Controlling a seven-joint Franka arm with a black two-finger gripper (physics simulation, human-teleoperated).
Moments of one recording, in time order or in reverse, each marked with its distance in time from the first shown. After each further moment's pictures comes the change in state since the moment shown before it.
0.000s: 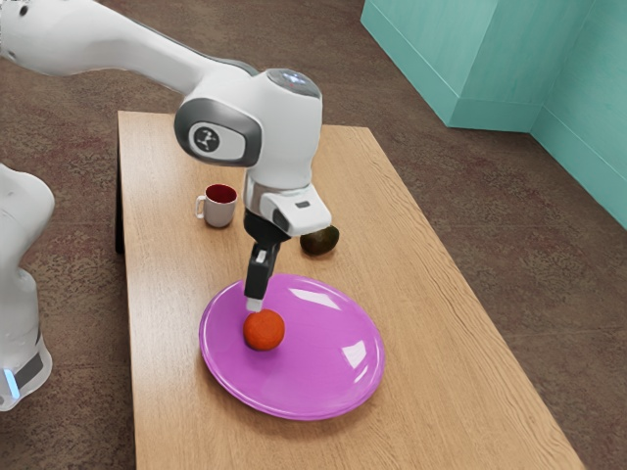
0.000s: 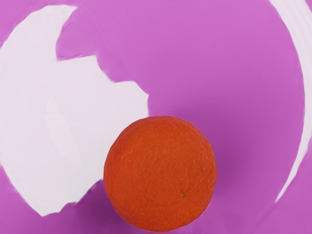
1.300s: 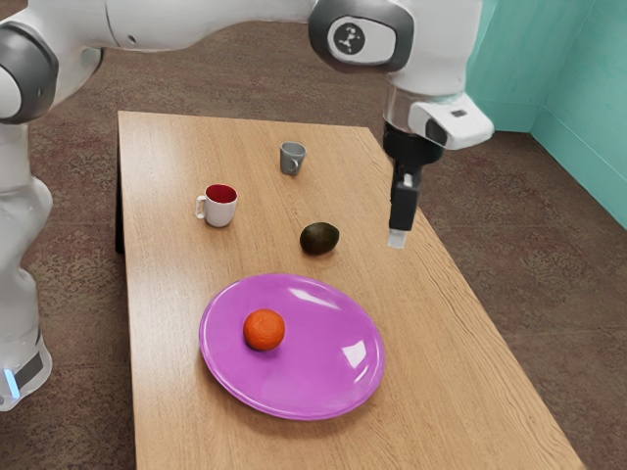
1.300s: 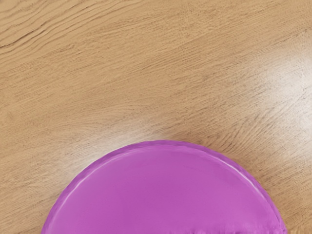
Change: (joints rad) arm 0.033 0.495 -0.057 0.961 0.072 -0.364 0.000
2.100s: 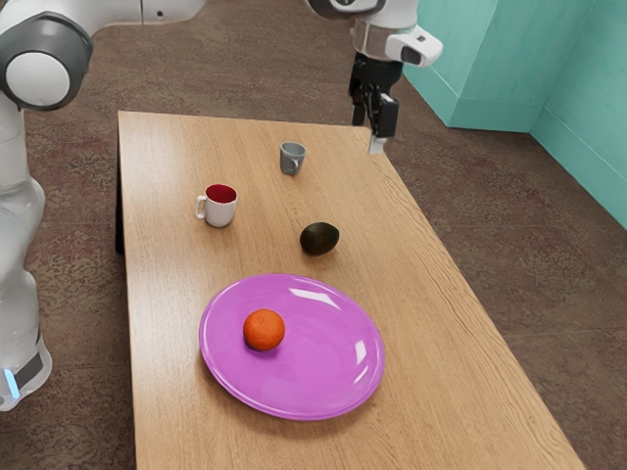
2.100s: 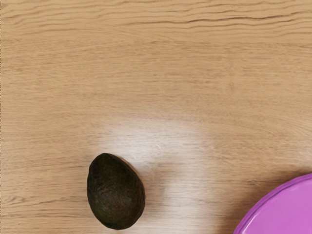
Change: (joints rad) arm 0.158 -0.023 0.302 -0.060 -0.007 0.013 -0.008
